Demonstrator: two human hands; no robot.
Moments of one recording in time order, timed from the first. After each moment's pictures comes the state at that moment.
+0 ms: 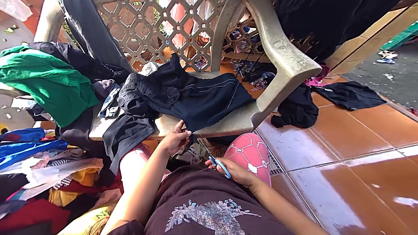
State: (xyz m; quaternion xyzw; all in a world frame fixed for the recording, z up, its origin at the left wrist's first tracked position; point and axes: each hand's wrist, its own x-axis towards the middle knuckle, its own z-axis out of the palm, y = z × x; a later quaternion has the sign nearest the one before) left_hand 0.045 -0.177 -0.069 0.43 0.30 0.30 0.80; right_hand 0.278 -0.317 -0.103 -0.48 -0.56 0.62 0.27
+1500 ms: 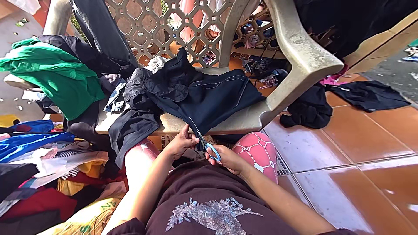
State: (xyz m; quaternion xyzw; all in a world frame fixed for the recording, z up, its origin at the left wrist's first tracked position) left_hand 0.042 -0.198 -0.082 0.49 0.29 0.28 0.77; right_hand 0.239 -0.282 -0.070 -0.48 -0.46 0.67 0.32
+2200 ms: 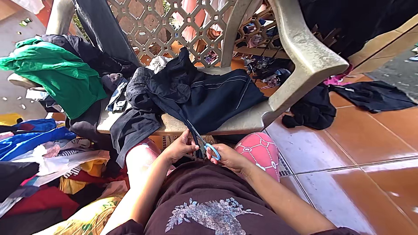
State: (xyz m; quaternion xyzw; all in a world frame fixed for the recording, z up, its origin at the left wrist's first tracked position) left_hand 0.026 -0.203 -0.087 0.54 0.30 0.22 0.75; right_hand 0.240 -0.273 -0.071 -0.49 -0.47 0.68 0.29
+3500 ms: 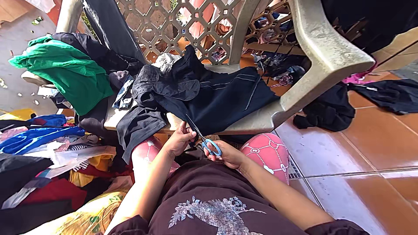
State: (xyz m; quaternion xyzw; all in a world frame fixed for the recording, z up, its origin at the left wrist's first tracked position) left_hand 0.022 -0.192 -0.082 0.41 0.28 0.38 0.78; right_hand 0.227 -0.258 -0.076 -0.38 -0.45 0.75 0.31
